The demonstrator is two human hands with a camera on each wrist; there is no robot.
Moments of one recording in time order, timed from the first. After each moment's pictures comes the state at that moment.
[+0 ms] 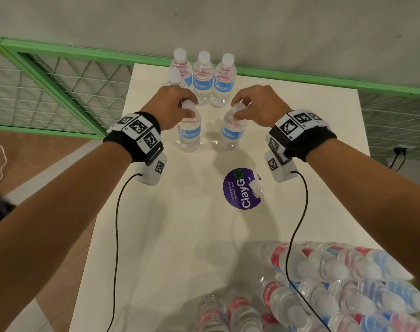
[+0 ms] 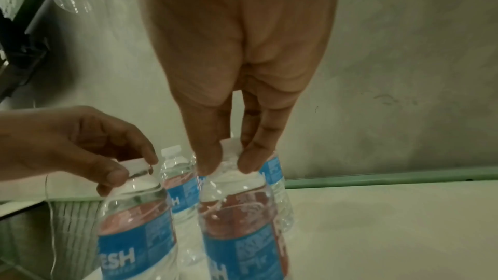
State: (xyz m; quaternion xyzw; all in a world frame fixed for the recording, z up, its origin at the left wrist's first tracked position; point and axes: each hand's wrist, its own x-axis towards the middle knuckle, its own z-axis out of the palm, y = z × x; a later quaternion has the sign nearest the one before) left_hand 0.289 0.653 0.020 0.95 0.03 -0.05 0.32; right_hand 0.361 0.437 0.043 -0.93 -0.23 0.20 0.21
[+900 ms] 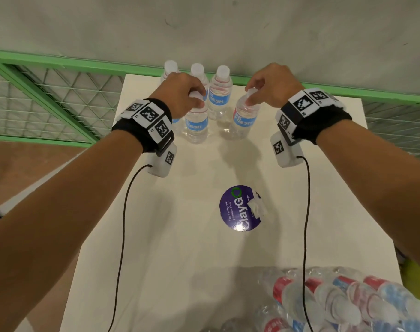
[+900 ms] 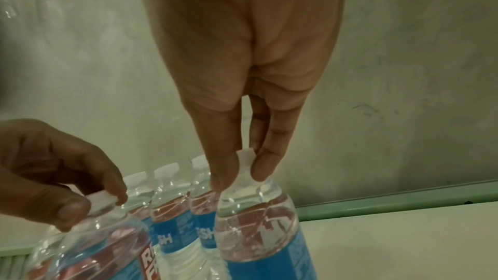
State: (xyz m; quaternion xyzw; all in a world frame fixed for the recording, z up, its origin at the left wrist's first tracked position) left_hand 0.359 0.638 0.027 0.95 0.01 -0.04 0.31; right_hand 0.445 0.431 0.045 -0.95 -0.18 0.15 0.19
